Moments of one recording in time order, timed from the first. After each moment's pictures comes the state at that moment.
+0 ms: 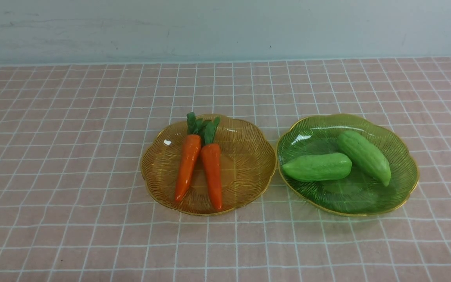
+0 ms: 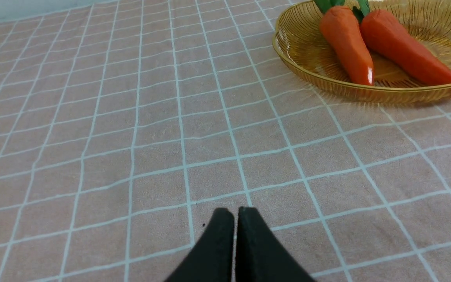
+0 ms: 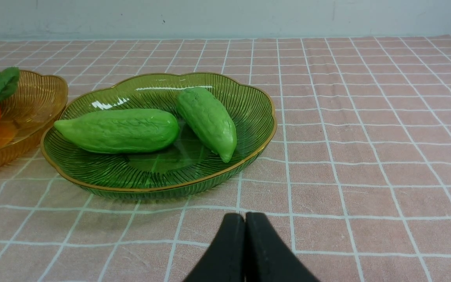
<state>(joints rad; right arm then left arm) 0.08 -0.01 0.03 -0.06 0.38 0.12 -0.12 -0.01 0.03 -0.02 0.38 0.09</state>
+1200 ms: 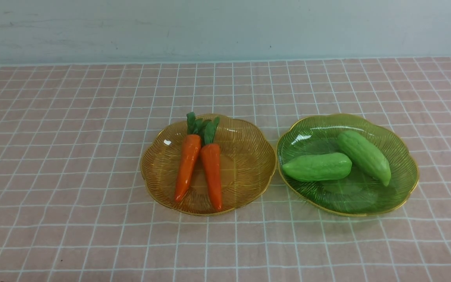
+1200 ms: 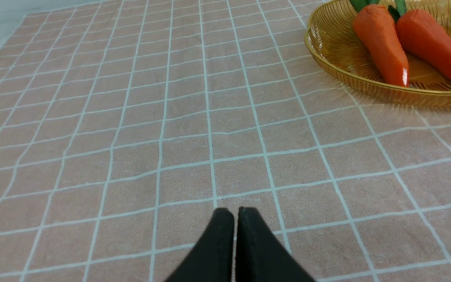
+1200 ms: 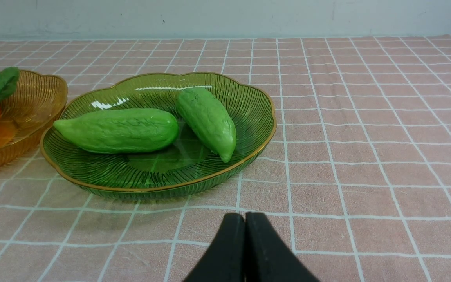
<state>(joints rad) 0.08 -0.01 0.03 -0.06 0.38 0.12 -0.06 -0.01 0.03 -0.02 0.38 0.09</state>
